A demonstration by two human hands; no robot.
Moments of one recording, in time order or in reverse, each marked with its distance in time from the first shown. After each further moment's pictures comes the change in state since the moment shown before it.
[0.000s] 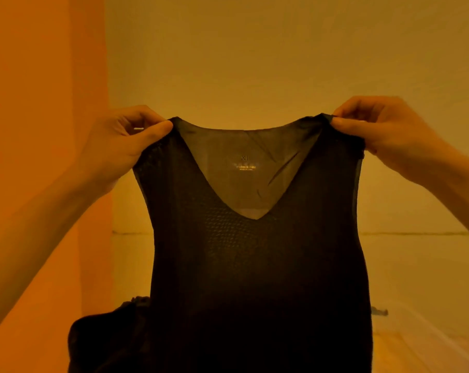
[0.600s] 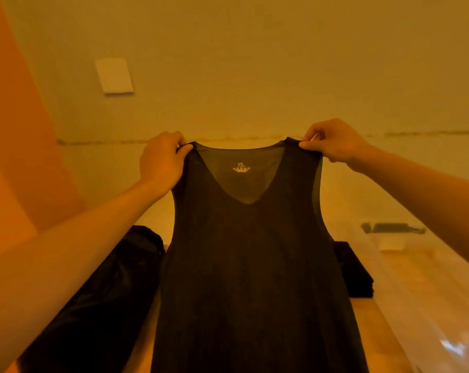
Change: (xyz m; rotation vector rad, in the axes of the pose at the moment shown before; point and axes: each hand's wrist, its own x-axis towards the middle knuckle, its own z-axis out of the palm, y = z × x) left_hand -0.067 -0.371 0.147 0.798 -0.153 -0.339; right_hand 0.010 0.362 0.141 -0.368 -0.170 0.663
